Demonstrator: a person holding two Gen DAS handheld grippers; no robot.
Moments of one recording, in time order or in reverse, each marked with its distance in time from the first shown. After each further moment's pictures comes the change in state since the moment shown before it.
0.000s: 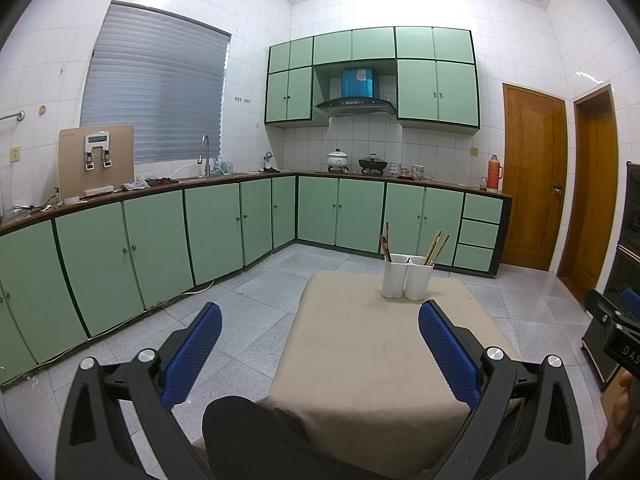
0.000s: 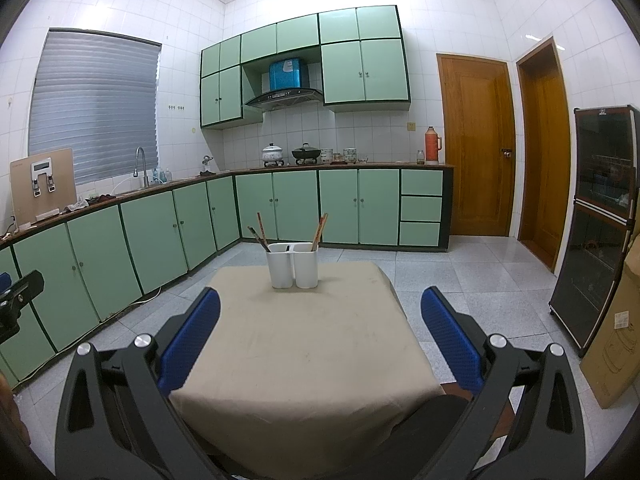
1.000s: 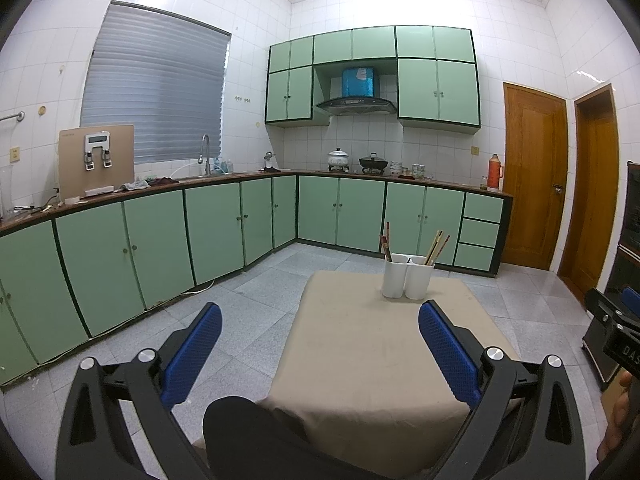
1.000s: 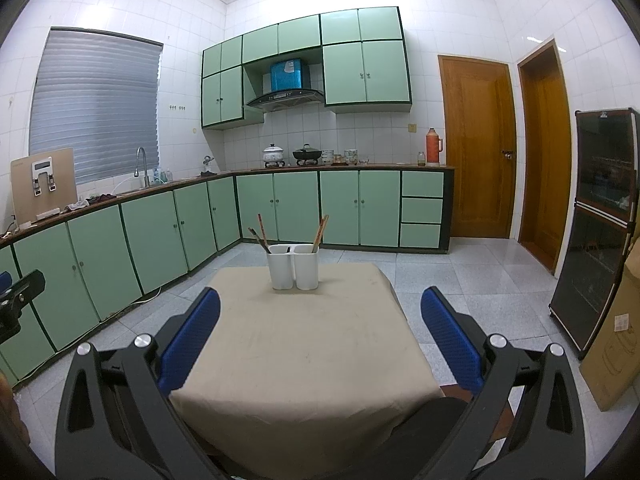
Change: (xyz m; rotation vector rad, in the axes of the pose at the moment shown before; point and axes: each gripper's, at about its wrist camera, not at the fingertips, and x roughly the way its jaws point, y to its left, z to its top) left arm 0.000 -0.002 0.001 -0.001 0.004 0.005; right arm 0.000 0.000 0.001 0.000 0.000 0.000
